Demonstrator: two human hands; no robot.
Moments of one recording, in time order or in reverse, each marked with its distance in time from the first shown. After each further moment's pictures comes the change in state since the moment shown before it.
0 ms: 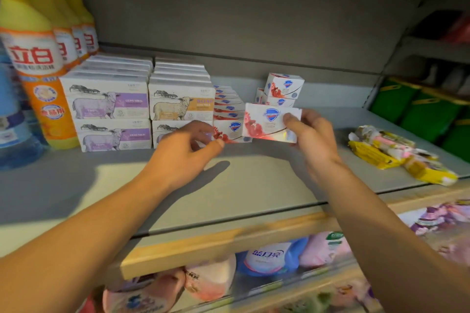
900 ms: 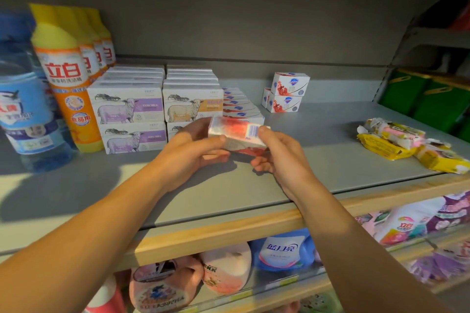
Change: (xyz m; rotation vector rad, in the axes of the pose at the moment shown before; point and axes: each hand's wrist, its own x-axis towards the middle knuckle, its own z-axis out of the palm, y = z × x) left_hand 0.000 -0.013 -0.009 -0.903 -0.299 -0.124; right_hand -0.053 0.018 0.042 0.083 -0.251 0.158
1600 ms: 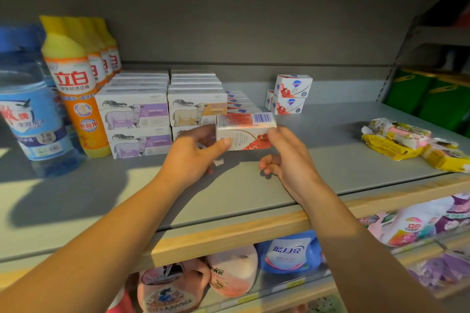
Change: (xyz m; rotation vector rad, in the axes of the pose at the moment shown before) left_hand -0.004 0.001 0.005 0.598 0.262 0.202; right_hand -0.007 -0.004 -0.002 0.048 -0.059 -0.075
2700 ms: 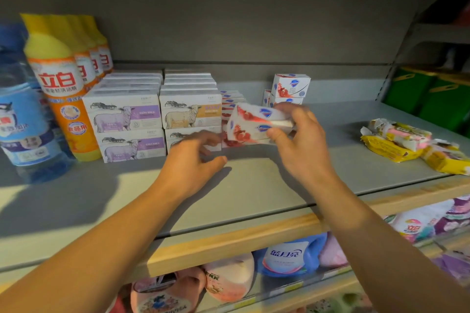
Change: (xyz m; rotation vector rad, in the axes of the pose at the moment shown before) left_hand 0.001 -0.005 0.006 0.374 0.008 0.063; right_hand 0.018 -0.022 -0.020 -0.667 0.232 -0.470
